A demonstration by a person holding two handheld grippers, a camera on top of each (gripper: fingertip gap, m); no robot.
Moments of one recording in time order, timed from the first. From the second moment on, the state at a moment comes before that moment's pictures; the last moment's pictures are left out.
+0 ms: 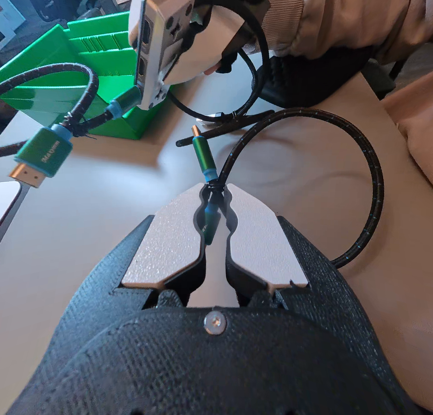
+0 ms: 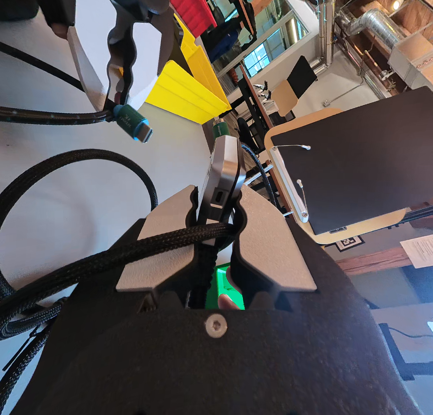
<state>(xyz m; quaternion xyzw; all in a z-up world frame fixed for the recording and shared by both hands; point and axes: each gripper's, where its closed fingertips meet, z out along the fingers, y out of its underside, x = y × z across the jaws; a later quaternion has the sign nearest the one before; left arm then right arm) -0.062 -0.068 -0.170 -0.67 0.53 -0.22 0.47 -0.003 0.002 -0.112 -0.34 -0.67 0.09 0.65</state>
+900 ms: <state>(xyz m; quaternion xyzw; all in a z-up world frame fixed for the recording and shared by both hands) -0.047 -0.072 -0.112 -0.64 0.69 -0.11 0.33 -0.008 -0.048 -0.107 -0.25 -0.69 0.19 0.65</state>
